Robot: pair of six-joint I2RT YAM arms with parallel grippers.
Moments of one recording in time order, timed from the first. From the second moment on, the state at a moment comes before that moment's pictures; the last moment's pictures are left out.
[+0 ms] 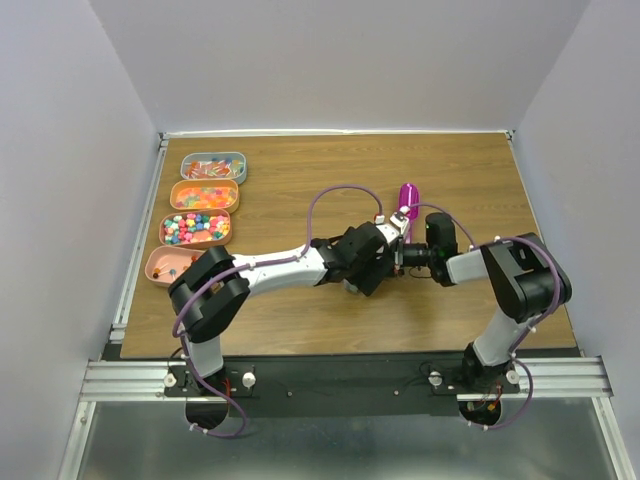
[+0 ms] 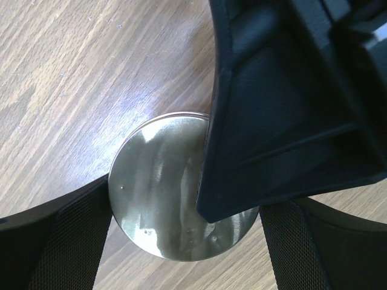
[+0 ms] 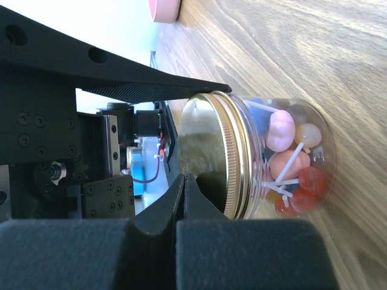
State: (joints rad) left arm -1.01 1.79 1.19 -0.30 -0.15 -0.17; right arm 0.28 1.73 0.53 0.66 -1.12 0.81
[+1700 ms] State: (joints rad) left arm -0.56 0.92 0.78 0.01 -0.19 -0.27; right arm 0.48 1.32 0.68 0.09 -0.58 0.40
